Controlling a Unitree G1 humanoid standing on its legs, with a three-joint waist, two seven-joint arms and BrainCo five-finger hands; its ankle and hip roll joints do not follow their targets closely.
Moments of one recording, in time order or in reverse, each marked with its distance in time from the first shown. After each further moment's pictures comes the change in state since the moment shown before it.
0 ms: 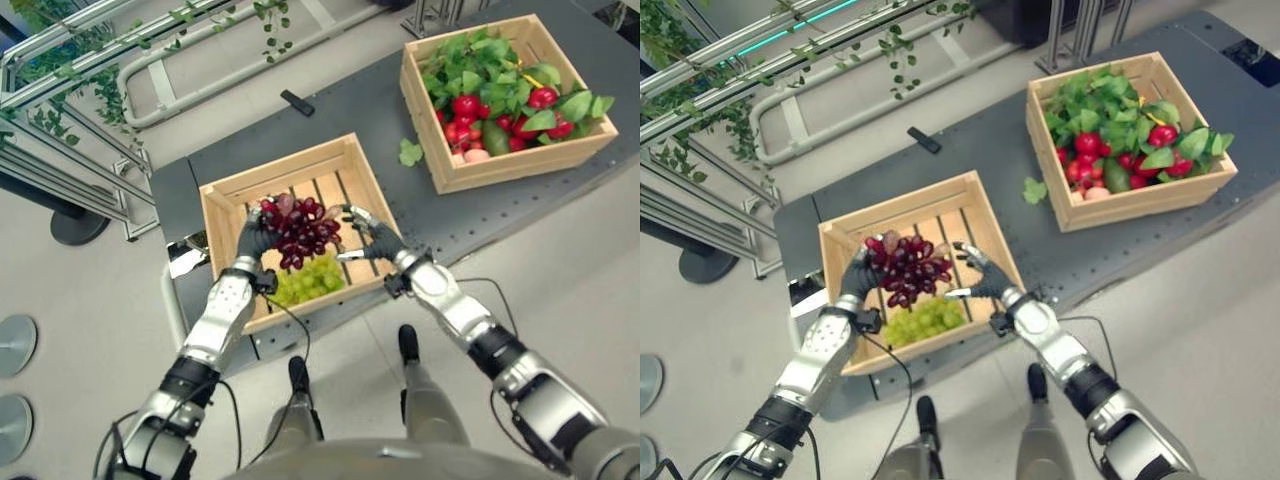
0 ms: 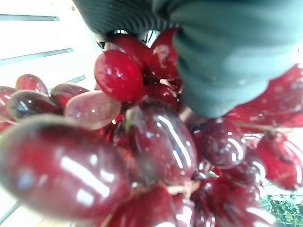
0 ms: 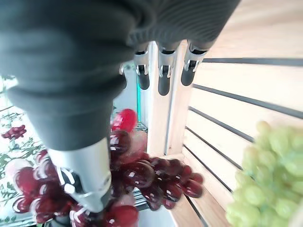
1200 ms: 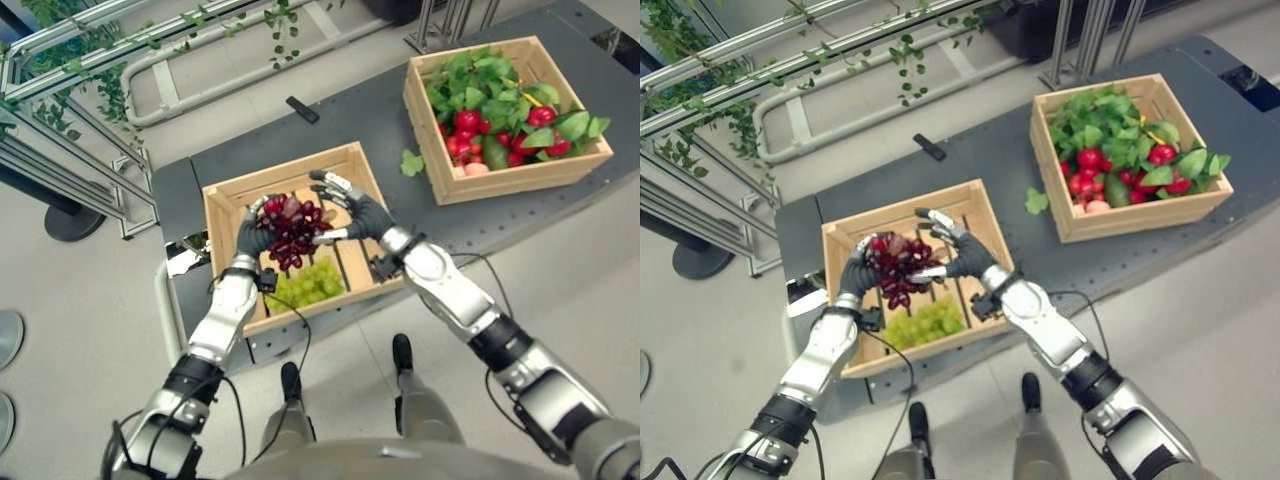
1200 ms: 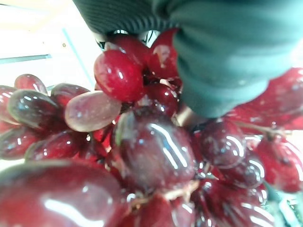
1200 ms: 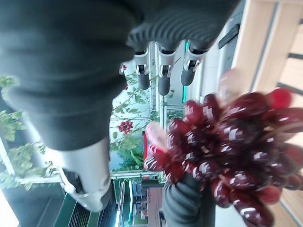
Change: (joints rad) left arm -0.029 -0.030 0.017 0.021 0.221 0.030 0.112; right arm -0.121 0.005 0.033 -0.279 0.033 0.053 0.021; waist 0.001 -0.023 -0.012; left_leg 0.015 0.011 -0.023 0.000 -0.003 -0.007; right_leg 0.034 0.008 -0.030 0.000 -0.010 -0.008
